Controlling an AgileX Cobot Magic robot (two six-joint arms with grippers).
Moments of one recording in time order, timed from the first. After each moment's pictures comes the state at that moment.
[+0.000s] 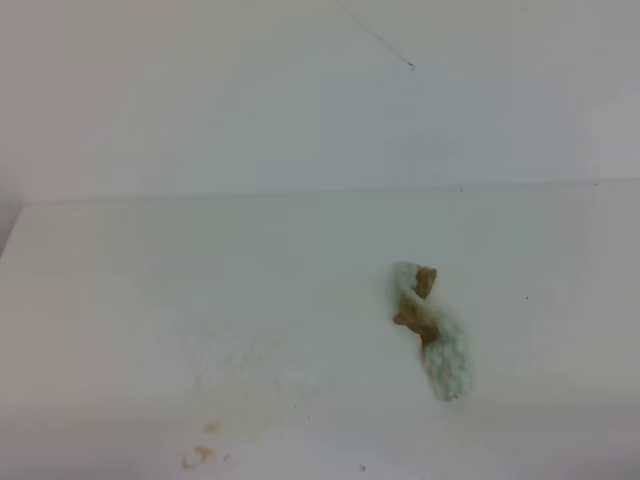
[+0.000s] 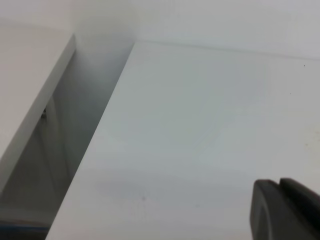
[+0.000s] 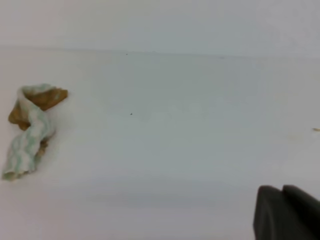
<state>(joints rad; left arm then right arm) 0.14 -0.03 0.04 -0.09 0.30 -0.07 0.07 -0.03 0.03 -0.12 0.33 0.02</state>
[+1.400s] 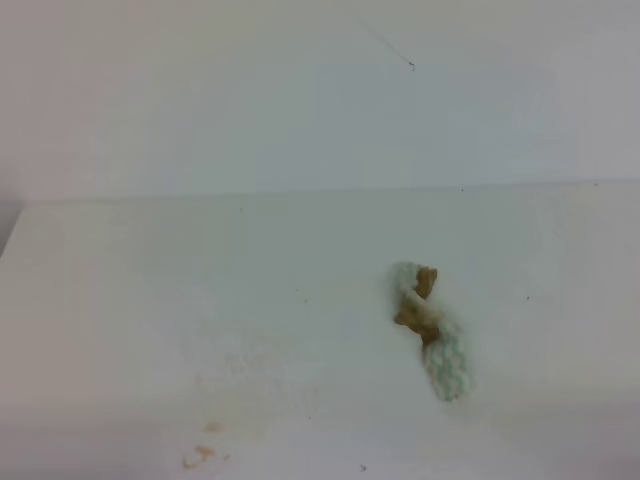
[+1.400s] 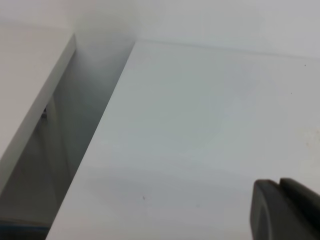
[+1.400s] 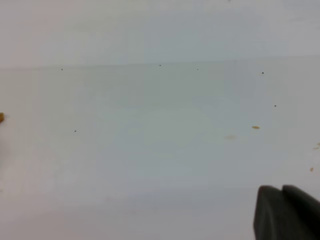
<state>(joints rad) 0.14 -0.03 0.04 -0.09 0.30 -0.07 -0.09 -0.03 0.03 -0.13 0.32 0.03</state>
